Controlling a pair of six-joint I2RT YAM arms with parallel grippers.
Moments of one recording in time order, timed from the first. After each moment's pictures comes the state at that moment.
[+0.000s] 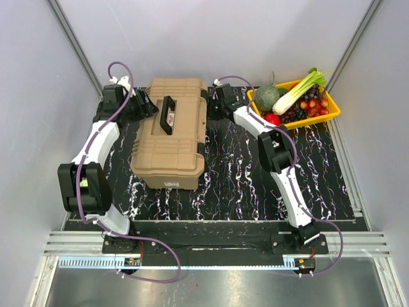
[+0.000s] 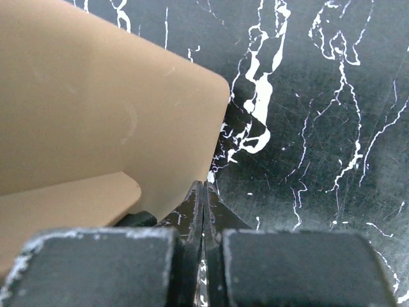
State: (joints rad) left arm 0.01 1.60 1.30 -0.29 0.34 -0.34; right arm 0.48 2.55 2.21 -0.33 -0.23 0.49
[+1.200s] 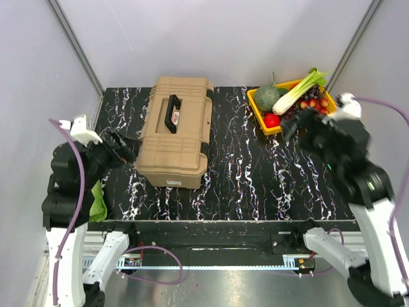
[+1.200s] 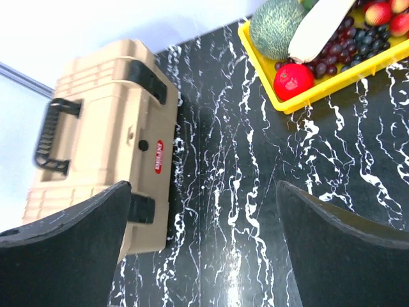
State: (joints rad) left arm -0.04 0.71 1.24 -0.79 0.17 -0.44; right arm 0.36 0.97 1.42 -0.79 0.20 0.55
